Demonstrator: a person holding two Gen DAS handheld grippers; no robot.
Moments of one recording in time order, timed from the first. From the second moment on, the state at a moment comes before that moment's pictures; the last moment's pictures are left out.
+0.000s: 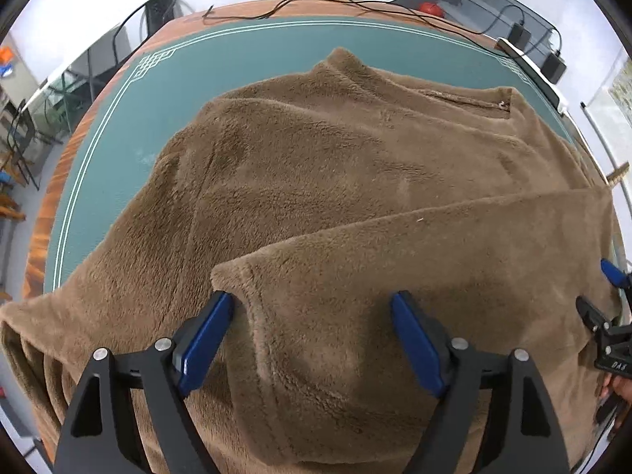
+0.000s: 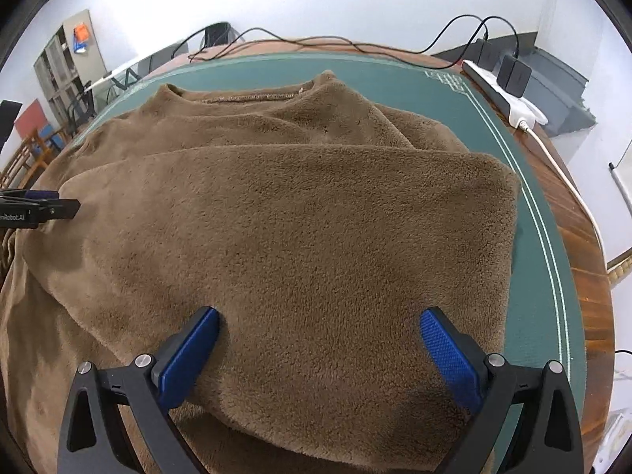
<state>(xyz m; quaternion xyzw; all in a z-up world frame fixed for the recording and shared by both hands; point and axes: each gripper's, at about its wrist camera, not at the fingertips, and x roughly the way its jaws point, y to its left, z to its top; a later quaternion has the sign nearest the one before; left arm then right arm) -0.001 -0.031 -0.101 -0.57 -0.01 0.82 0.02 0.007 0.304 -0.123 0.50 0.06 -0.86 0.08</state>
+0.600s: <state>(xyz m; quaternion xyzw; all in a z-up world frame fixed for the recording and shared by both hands) 0.113 -0.041 -0.093 -0.61 -0.10 0.79 0.02 0.184 0.256 -0.130 0.51 0.13 -0.82 0.23</state>
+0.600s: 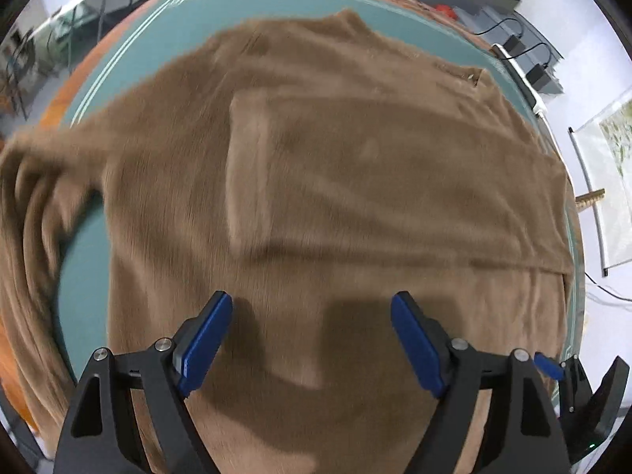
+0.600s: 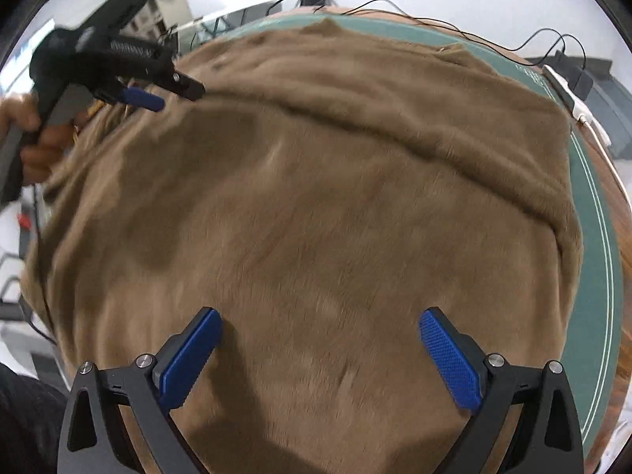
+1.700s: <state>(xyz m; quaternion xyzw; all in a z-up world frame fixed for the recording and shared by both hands) 0.292 -0.260 -0.081 -0.54 -0.38 0.75 -0.08 0.201 0.256 -0.134 0.48 0.14 -0.84 0.21</state>
